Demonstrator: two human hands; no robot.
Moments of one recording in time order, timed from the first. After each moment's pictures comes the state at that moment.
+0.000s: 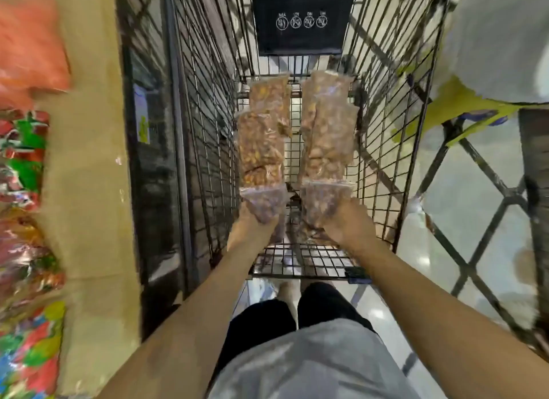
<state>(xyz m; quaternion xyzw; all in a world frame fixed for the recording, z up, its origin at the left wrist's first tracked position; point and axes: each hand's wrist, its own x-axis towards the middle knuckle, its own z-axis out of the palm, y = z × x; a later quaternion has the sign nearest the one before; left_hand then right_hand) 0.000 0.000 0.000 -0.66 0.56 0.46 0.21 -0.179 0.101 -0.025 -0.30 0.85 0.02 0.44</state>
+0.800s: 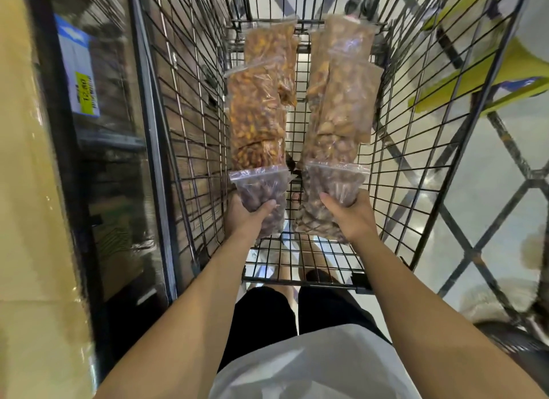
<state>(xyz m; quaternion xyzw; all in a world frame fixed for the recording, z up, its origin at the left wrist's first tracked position) 0.005 0.007 -0.080 -0.76 0.41 0.49 0.08 -0.181 0.117 -0.095 0.00 0.83 -0.24 0.51</state>
